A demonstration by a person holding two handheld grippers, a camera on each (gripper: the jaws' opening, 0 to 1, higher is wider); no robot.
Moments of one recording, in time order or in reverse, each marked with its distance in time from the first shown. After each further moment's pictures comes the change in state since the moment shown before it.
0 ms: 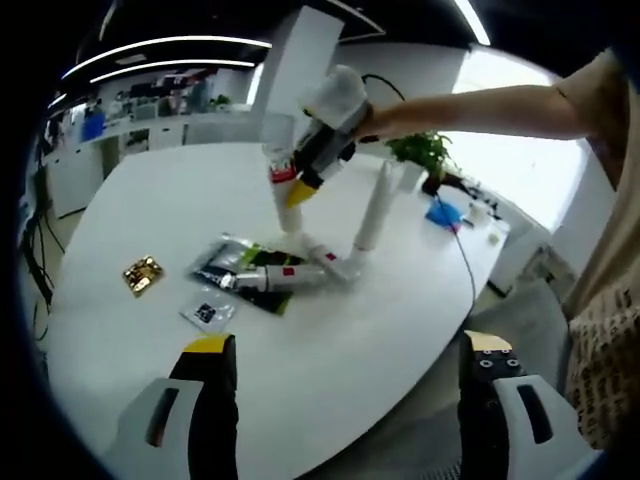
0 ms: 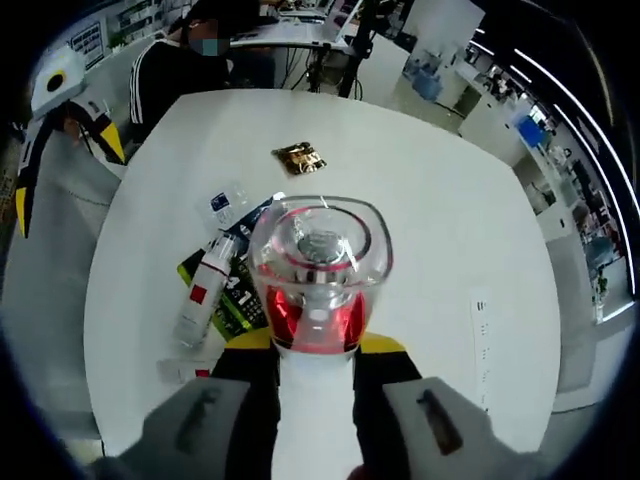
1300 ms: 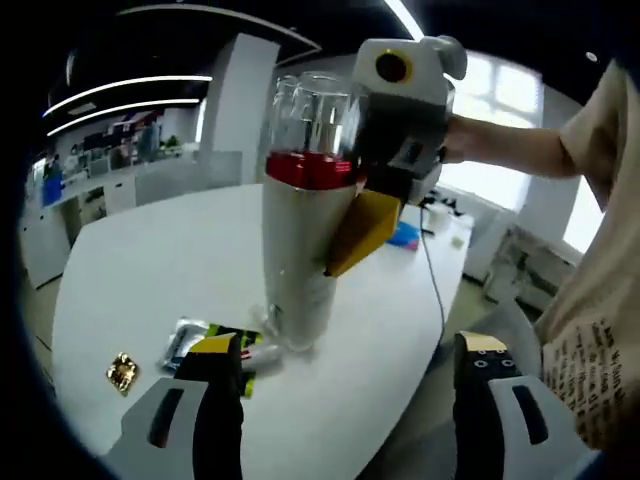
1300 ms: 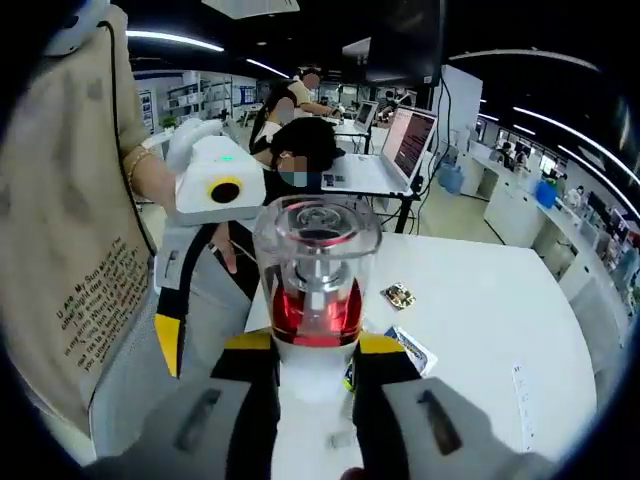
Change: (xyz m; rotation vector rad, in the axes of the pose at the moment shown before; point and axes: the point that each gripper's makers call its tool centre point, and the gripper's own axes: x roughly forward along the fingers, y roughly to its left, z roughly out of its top) left arm 0.017 -0.067 0.076 0.225 -0.070 -0.181; right arm -0.148 0.166 0.101 -0.006 -0.485 0.183
